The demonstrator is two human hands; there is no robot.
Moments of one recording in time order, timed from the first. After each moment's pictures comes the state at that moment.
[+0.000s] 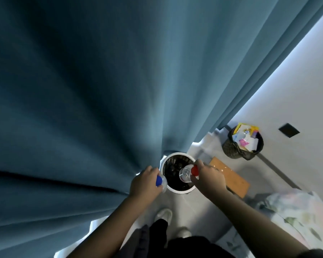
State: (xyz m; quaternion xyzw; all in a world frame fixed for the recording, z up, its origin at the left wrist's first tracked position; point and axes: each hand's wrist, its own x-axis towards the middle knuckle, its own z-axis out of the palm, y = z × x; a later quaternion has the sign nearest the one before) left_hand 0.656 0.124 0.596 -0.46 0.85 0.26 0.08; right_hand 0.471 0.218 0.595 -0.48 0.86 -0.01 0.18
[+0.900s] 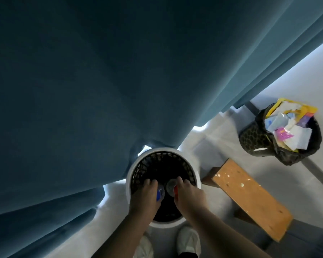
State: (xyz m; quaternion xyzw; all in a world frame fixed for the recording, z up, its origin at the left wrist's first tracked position) left_hand 0.474 0.094 0.147 -0.49 0.79 0.30 0.20; right_hand 0.344 0.152 0.159 -0.49 0.79 0.09 0.36
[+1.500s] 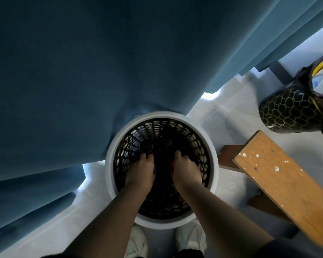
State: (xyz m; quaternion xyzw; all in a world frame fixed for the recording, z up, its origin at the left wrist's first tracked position) left_hand 0.467 0.086 -0.025 -0.49 0.79 0.28 0.22; right_hand 0.349 0.138 -0.008 -0.44 0.82 0.09 0.35
